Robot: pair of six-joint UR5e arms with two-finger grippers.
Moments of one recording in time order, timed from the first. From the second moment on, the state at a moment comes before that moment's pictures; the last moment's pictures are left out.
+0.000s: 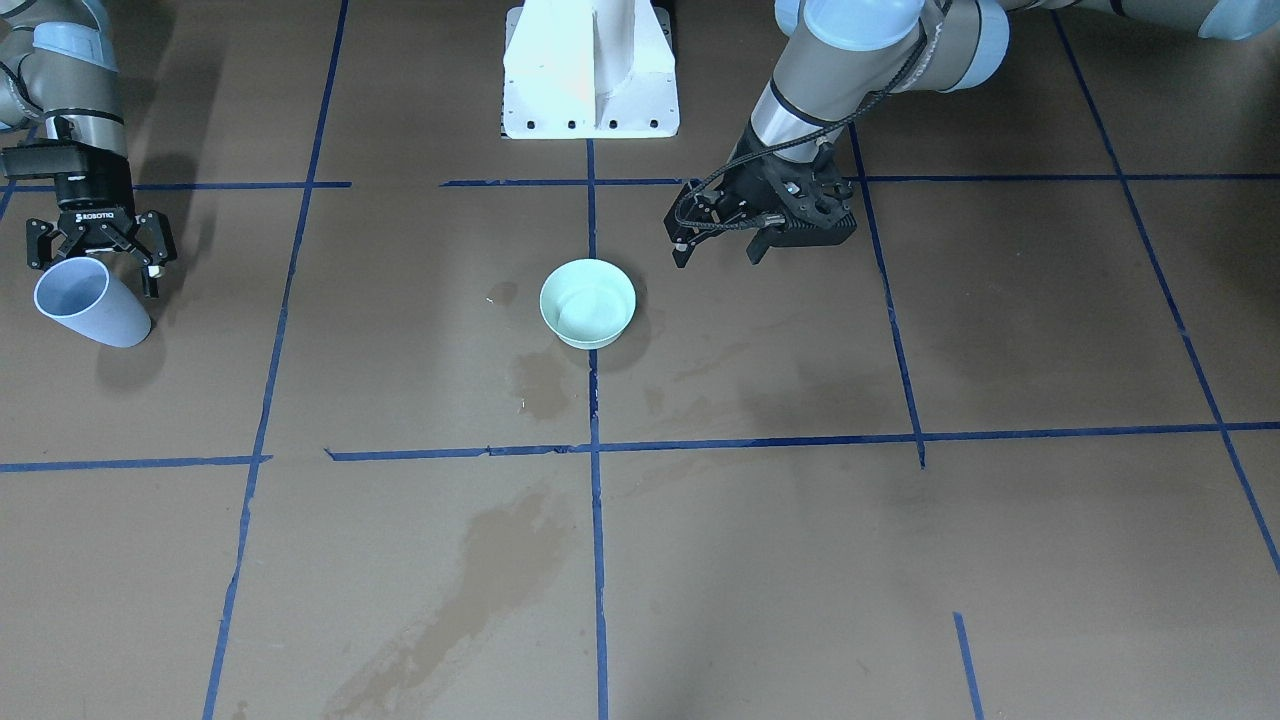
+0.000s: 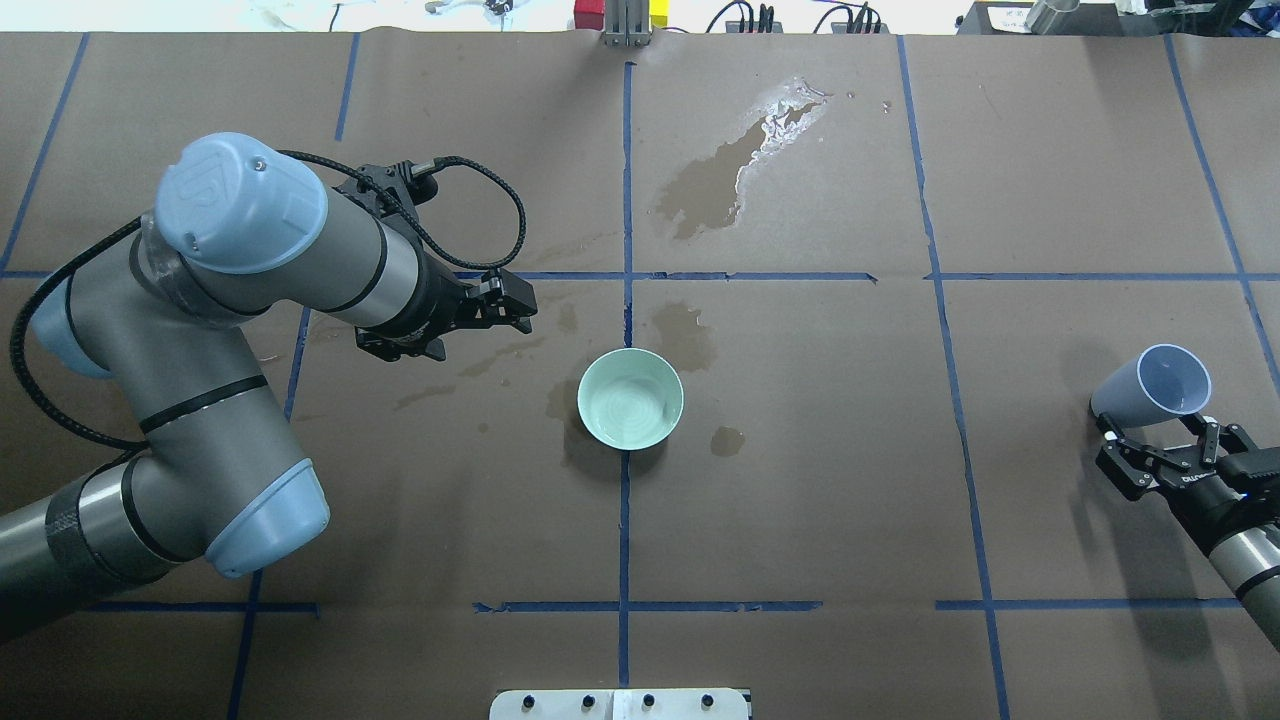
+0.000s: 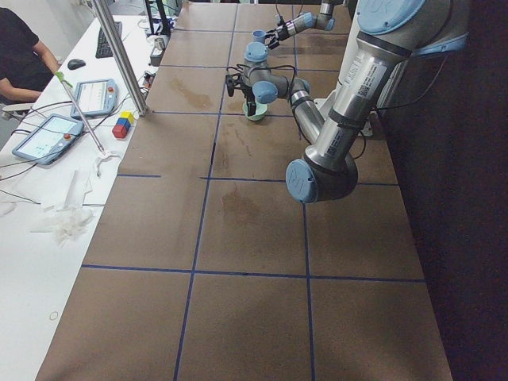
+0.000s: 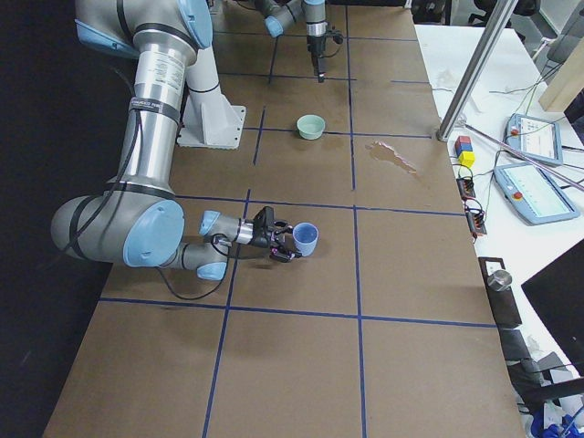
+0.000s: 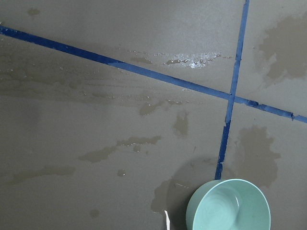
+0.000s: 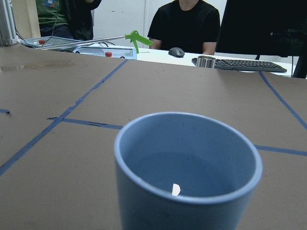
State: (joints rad) left arm -0.64 -2.09 -1.88 -1.77 -1.98 -1.46; right arm 0.15 -1.92 1.47 -0.05 0.58 1.14
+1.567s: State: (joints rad) left arm -0.64 -2.09 -1.88 -1.77 -1.98 -1.46; right arm 0.21 -1.88 1.45 -0.03 0.58 1.13
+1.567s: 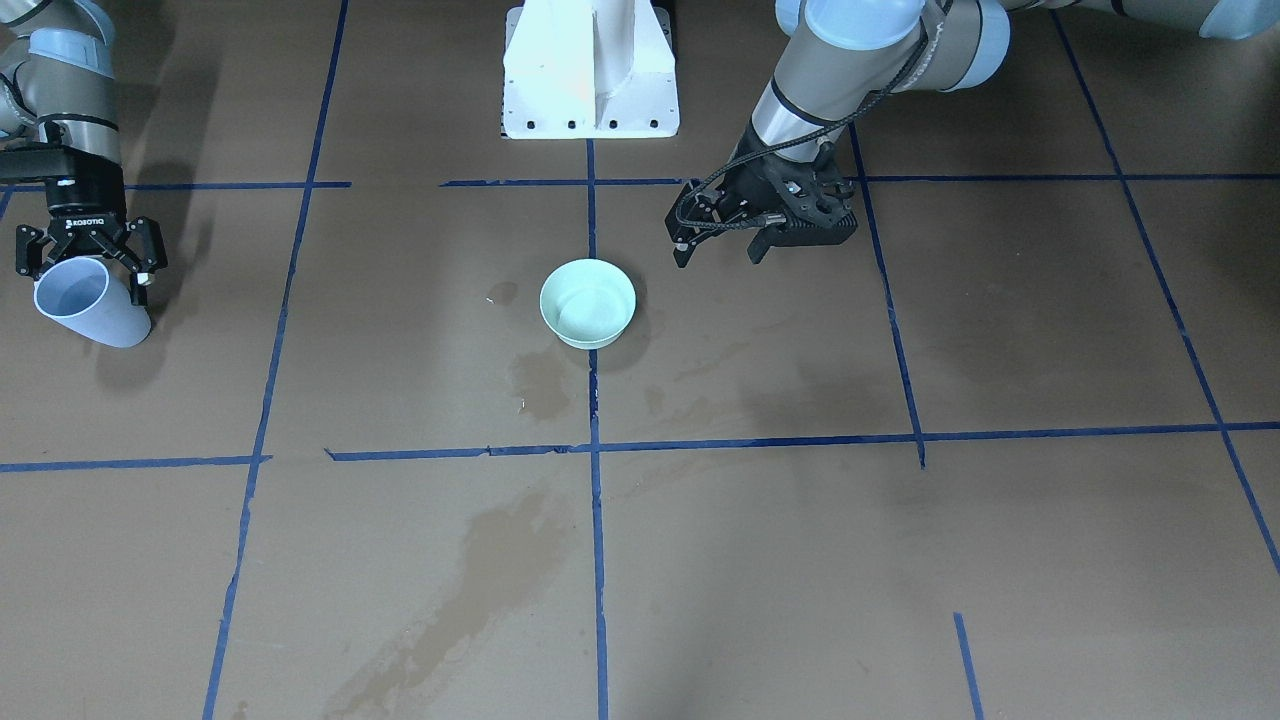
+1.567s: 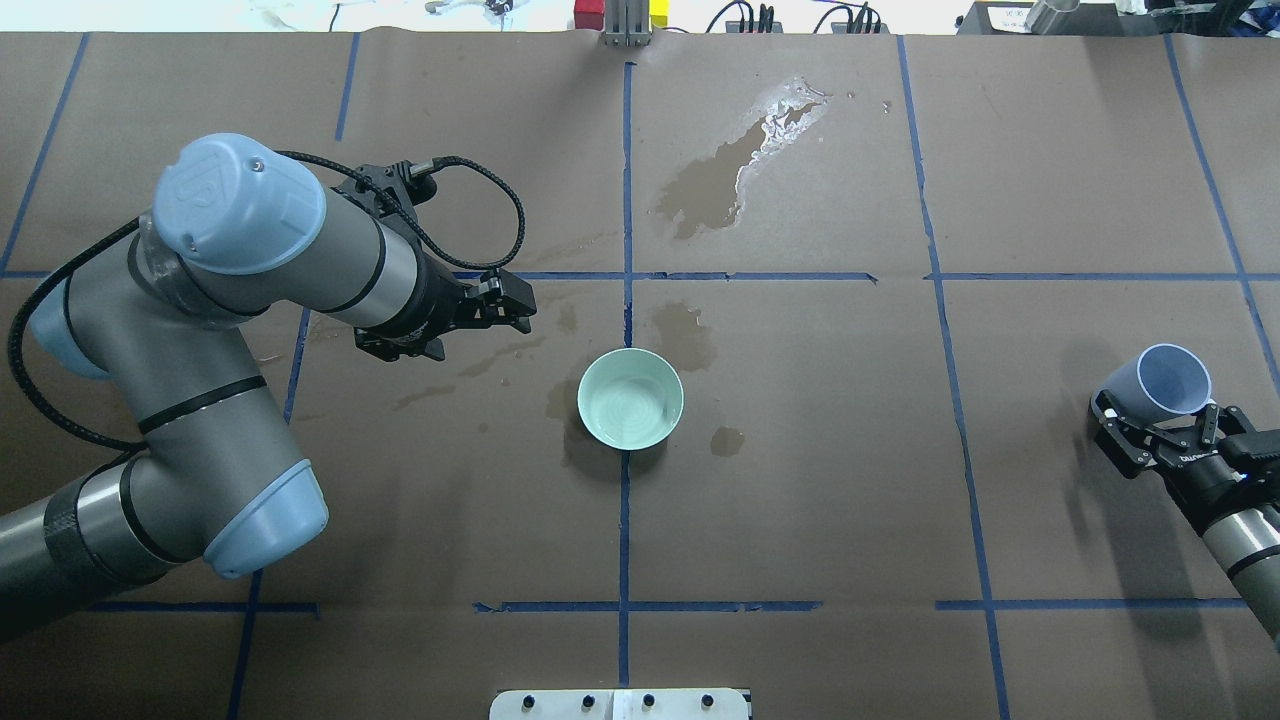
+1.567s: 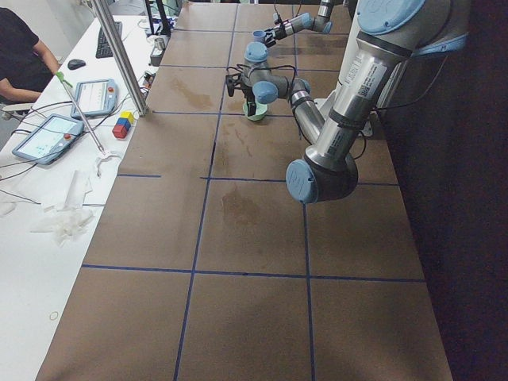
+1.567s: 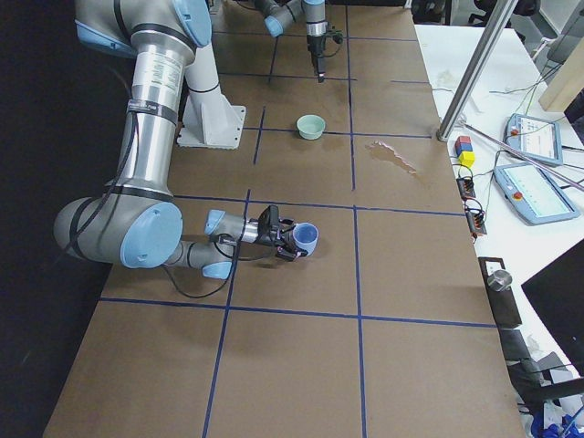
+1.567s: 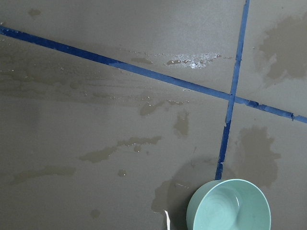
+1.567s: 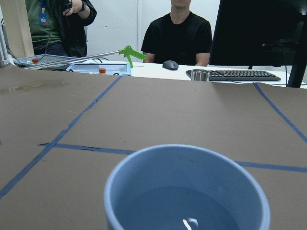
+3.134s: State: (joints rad) left arm -0.64 -2.08 -1.90 -1.77 -1.98 -1.46; right arm 0.26 -1.85 1.45 -0.03 0.55 1.12
